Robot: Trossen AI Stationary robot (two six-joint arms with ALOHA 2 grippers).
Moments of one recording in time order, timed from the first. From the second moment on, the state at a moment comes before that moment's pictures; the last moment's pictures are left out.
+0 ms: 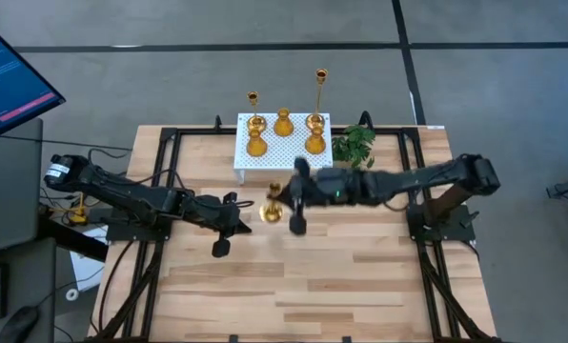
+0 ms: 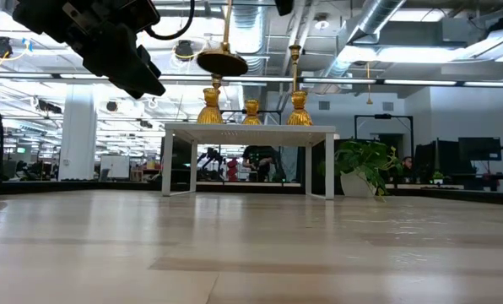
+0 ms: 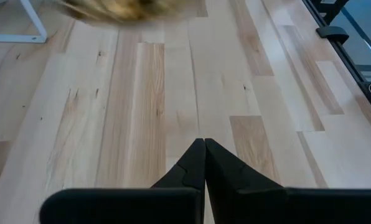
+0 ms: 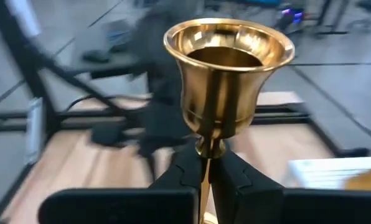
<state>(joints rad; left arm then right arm) -0.23 0.92 0.56 -0.07 -0.07 -0.09 0.13 1.58 1.31 0.01 0.19 0.04</state>
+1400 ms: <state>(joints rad) -0.23 0.92 0.56 -0.07 -0.07 -0.09 -0.37 1.66 1.33 -0.02 0.13 0.09</state>
